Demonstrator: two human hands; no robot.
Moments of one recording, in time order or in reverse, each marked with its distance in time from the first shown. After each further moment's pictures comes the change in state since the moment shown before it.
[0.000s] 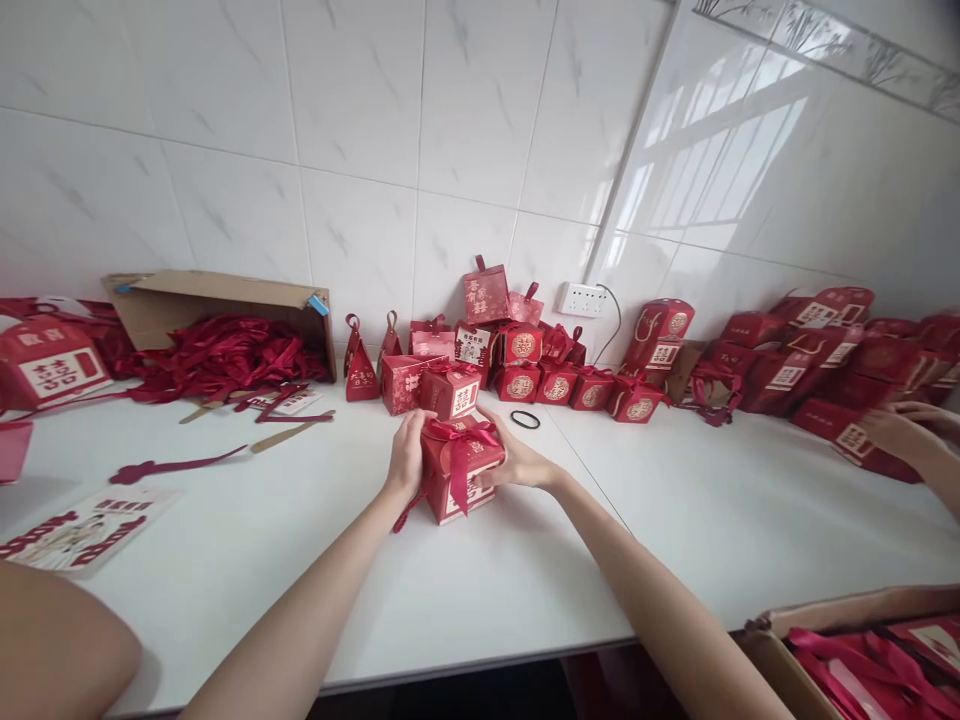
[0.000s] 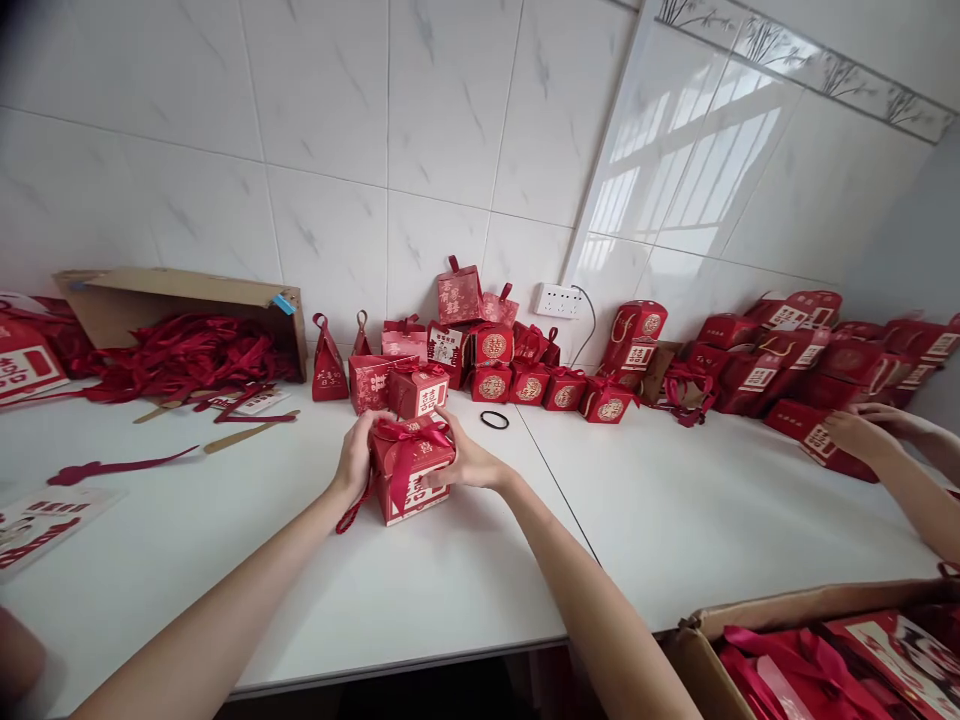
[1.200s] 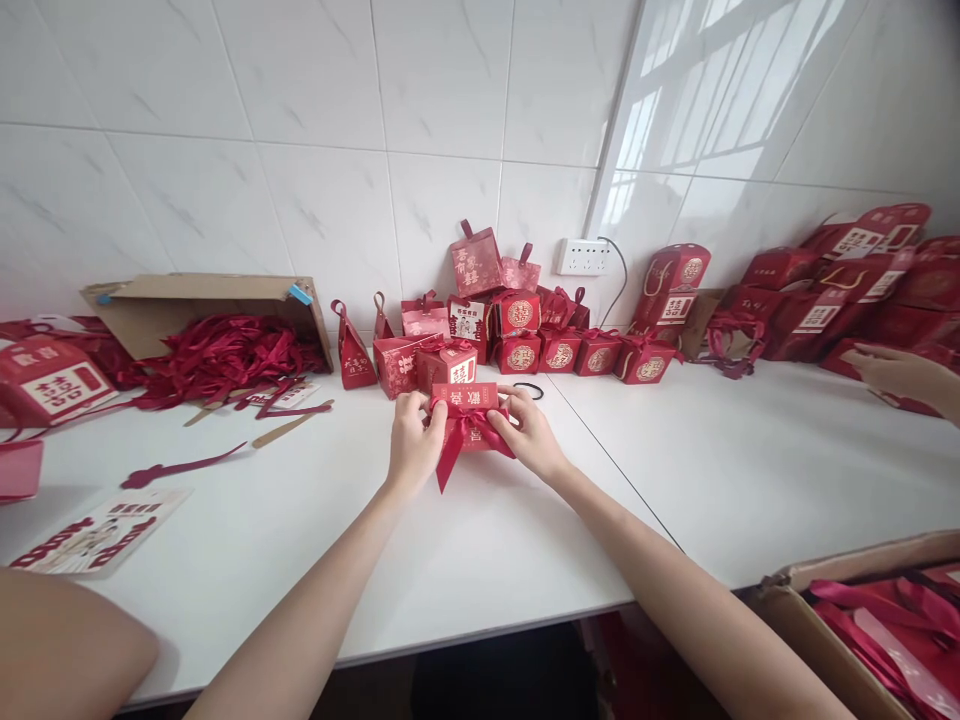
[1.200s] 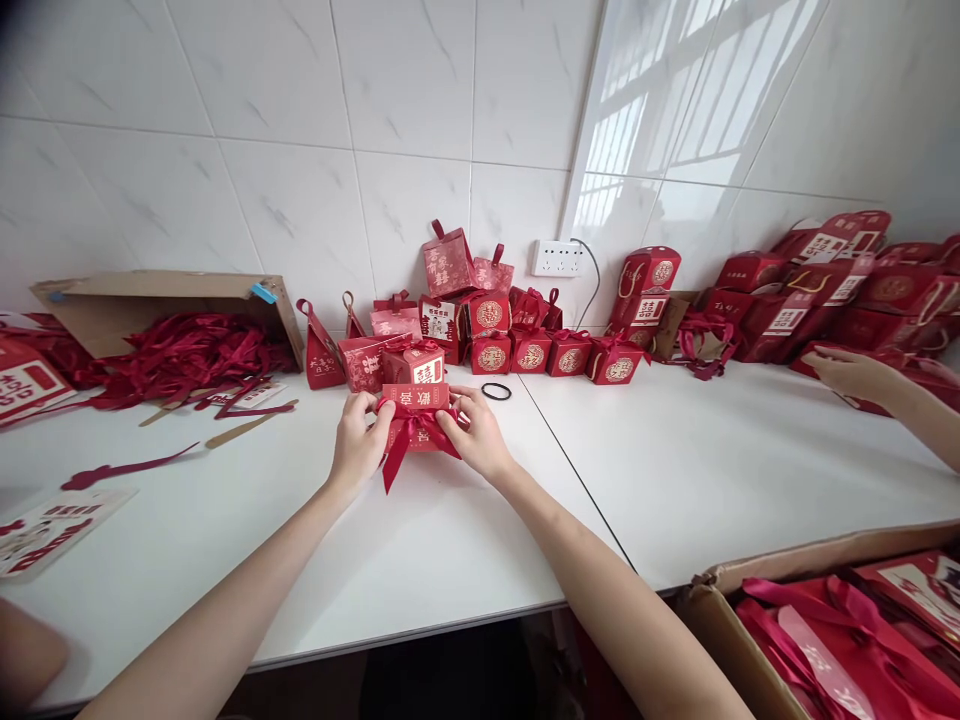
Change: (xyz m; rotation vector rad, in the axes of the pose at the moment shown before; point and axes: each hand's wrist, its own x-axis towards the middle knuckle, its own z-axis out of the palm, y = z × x) left_hand -0.021 0.029 0.012 0.407 0.027 0.224; right_hand -0.014 -0.004 0.019 -0.242 0.618 -0.150
